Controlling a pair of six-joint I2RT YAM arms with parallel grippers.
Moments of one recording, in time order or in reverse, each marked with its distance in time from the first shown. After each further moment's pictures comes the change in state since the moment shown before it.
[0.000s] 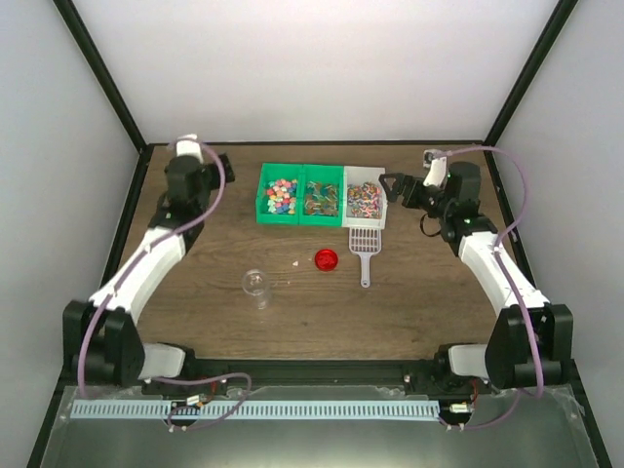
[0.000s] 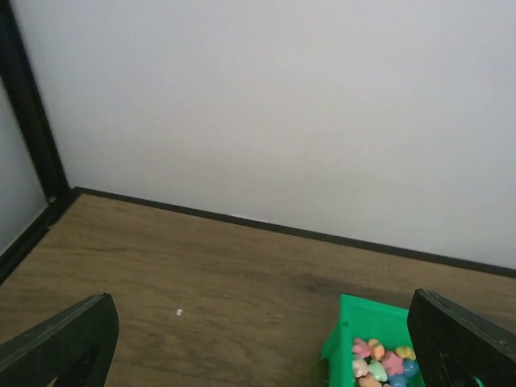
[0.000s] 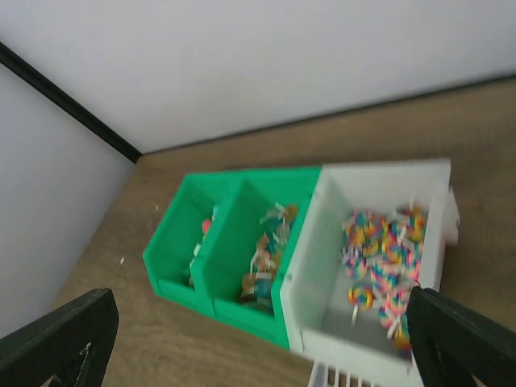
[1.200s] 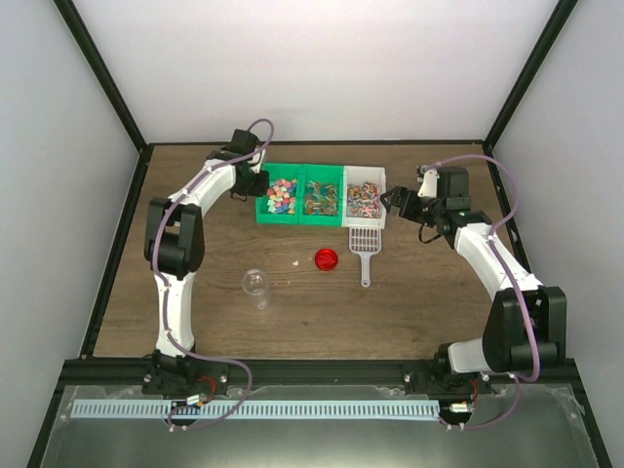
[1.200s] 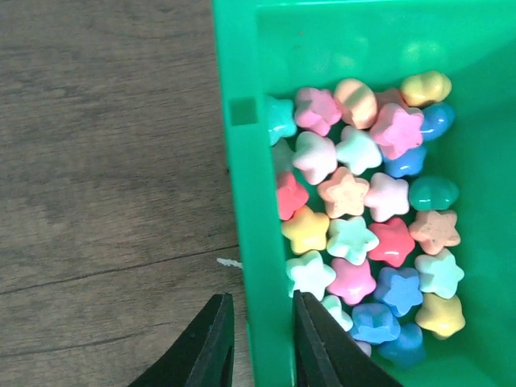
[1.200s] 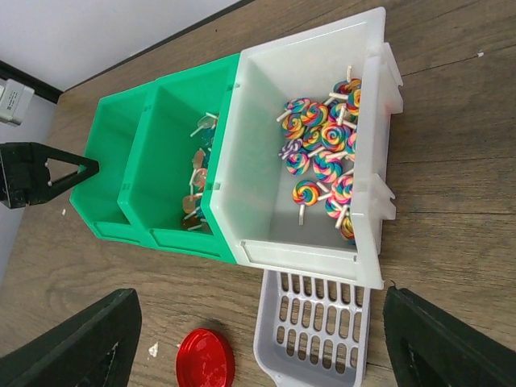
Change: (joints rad) left arm -0.046 0.921 0.917 -0.884 0.364 0.124; right arm 0.016 0.089 0.038 -0.310 0.073 0.000
